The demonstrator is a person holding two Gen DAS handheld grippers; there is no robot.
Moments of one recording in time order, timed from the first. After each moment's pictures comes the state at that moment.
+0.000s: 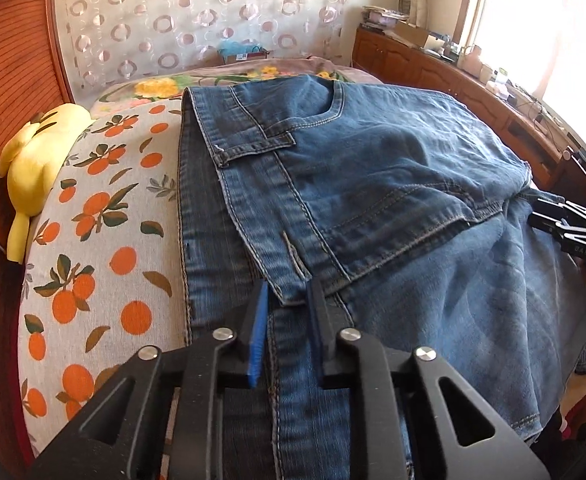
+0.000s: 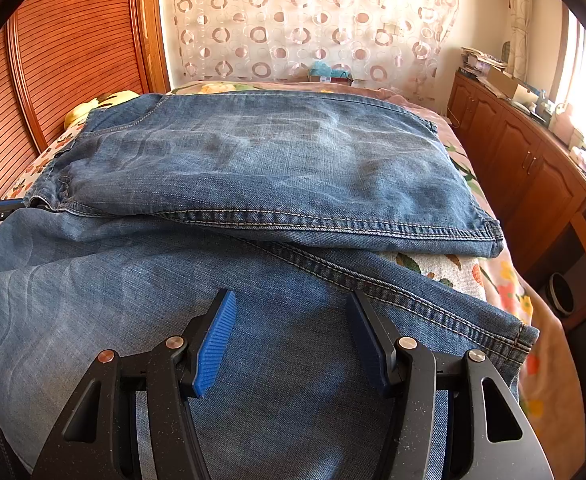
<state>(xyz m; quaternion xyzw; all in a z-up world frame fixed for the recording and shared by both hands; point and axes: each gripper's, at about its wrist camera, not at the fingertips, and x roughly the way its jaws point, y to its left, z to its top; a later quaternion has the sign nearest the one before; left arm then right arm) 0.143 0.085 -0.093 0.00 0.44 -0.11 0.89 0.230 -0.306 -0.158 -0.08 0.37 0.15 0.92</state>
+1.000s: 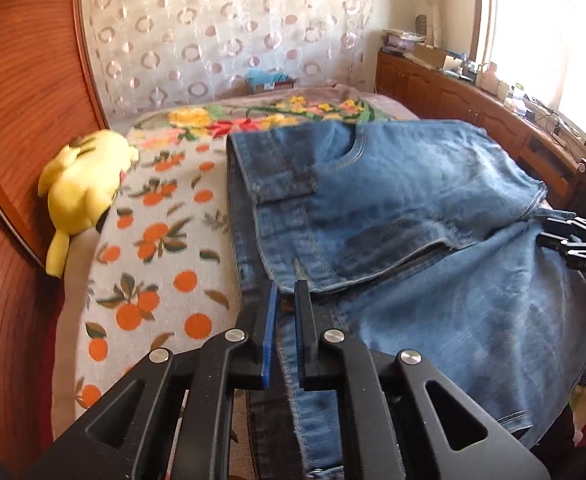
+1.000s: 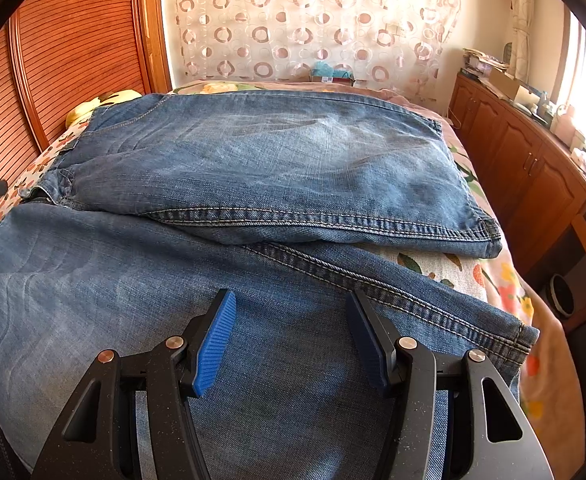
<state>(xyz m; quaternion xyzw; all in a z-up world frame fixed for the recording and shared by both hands) 0.124 0.095 -0.058 0.02 0.39 -0.06 0.92 0.228 -0.305 -0.156 -0.09 0.37 0.15 0.91</state>
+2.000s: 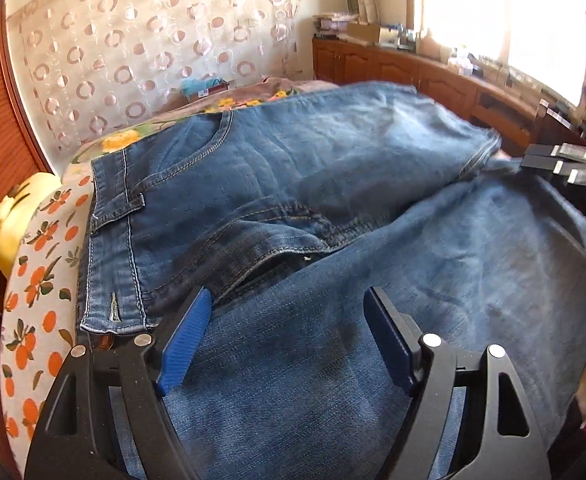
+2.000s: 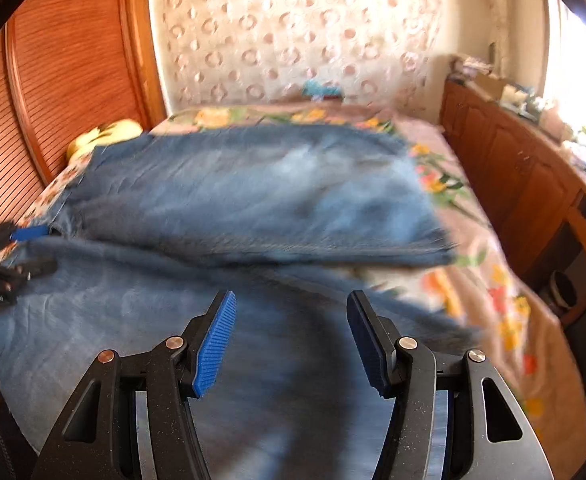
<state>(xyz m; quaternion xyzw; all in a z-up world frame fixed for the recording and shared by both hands) 0.138 -0.022 -0.092 0.09 0.39 -0.13 0.90 0.217 -0.347 -0.124 -0.05 0.33 0.14 0.93</state>
